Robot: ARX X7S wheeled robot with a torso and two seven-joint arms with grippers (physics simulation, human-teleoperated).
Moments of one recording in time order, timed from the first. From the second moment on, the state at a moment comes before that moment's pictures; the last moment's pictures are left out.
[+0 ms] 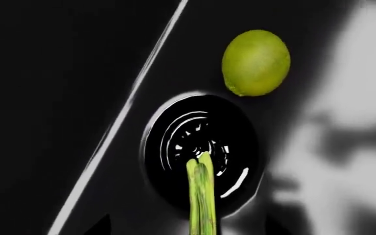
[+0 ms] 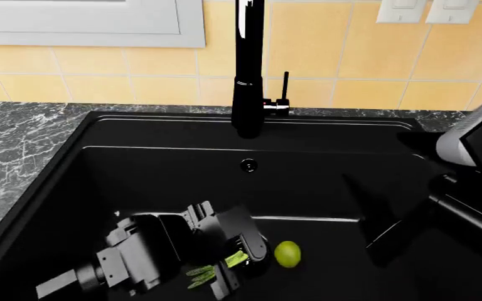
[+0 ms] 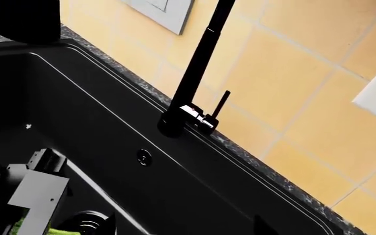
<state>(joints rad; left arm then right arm) -1.05 -0.34 1.32 -0.22 -0.65 -0.88 0.16 1.02 1.19 -0.29 -0.76 1.71 1.10 0.49</state>
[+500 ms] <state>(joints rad) -1.10 -0.55 1.07 0.17 -0.85 -1.03 -0.06 1.07 1.07 -0.30 -0.71 1.66 1.04 0.57</state>
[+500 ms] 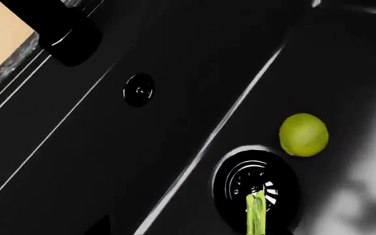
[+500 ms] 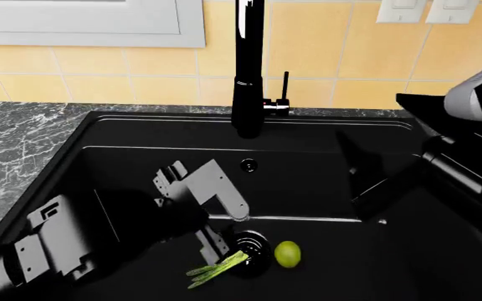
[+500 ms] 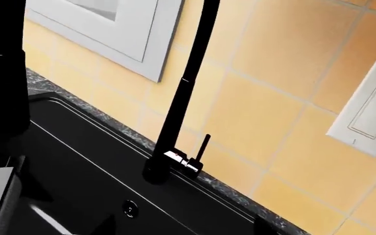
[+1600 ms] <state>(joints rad) -0.96 -0.77 0.68 0.37 -0.98 -0.85 -0.36 1.14 0.65 -0.52 -0.28 1.03 0.87 0.47</state>
